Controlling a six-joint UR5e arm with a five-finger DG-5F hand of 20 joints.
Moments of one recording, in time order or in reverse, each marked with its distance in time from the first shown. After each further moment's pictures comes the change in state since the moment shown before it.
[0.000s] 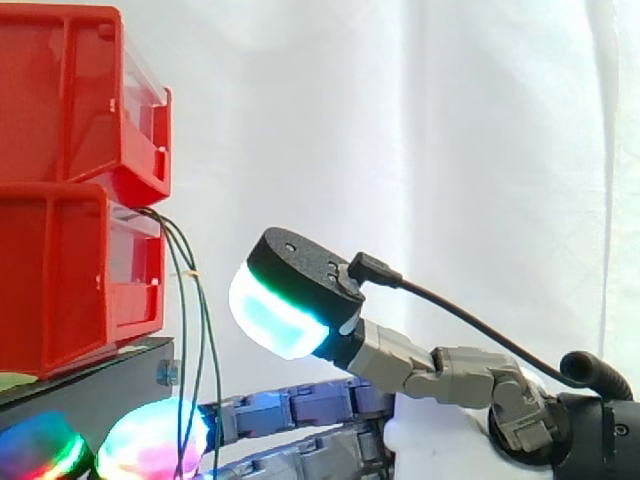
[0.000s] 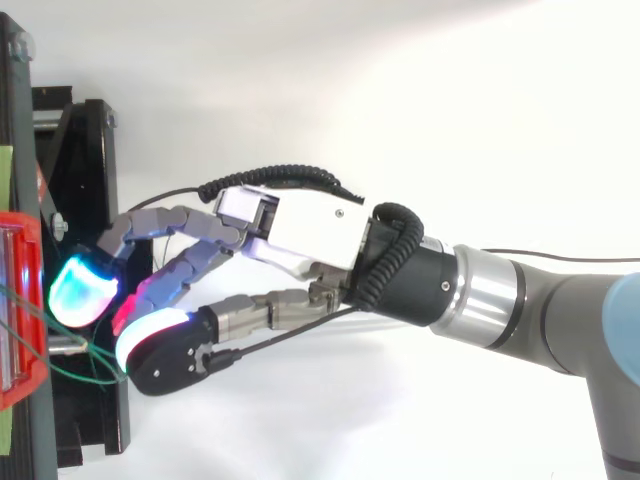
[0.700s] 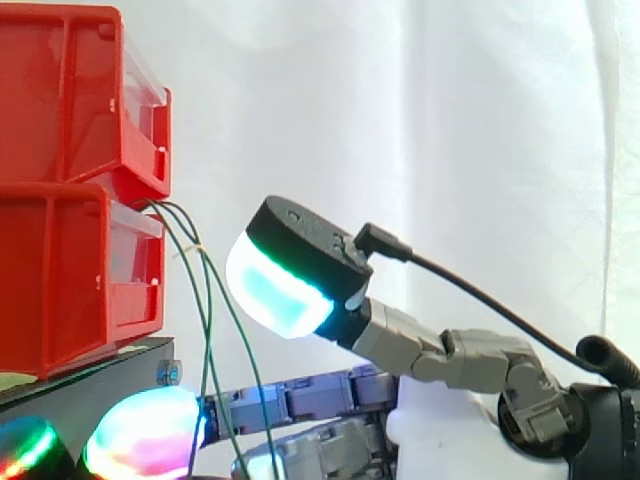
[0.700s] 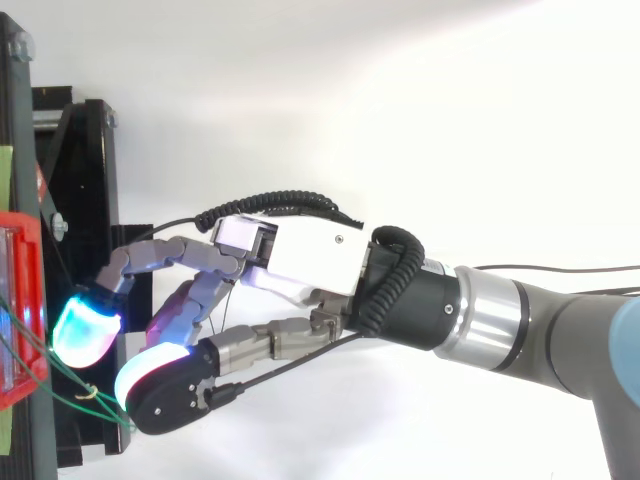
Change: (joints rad) arm 0.021 0.009 0.002 -0.010 -0.002 0.036
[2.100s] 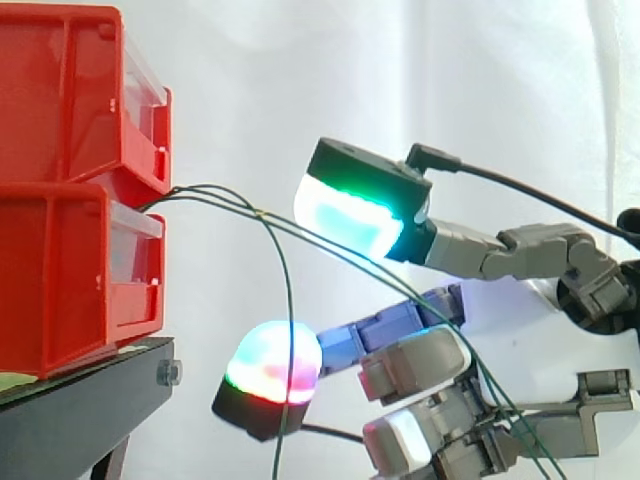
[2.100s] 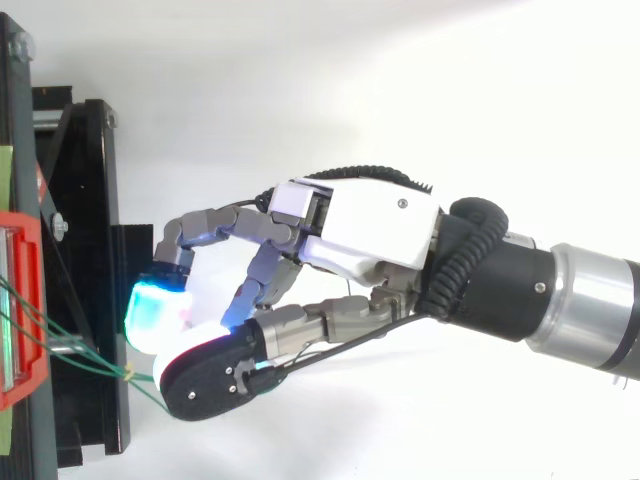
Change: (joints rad) arm -0.009 0.144 -0.003 -0.392 -0.005 0.135
